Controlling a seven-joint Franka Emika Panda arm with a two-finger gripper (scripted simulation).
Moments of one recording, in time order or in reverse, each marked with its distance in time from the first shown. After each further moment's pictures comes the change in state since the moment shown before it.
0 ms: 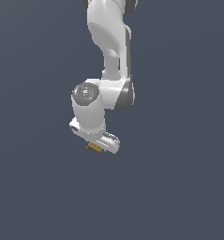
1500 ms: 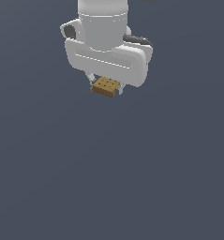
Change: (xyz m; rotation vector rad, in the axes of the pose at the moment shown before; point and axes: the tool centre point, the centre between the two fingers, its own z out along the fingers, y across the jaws) arm -0.059 -0.025 -0.274 0.000 0.003 0.000
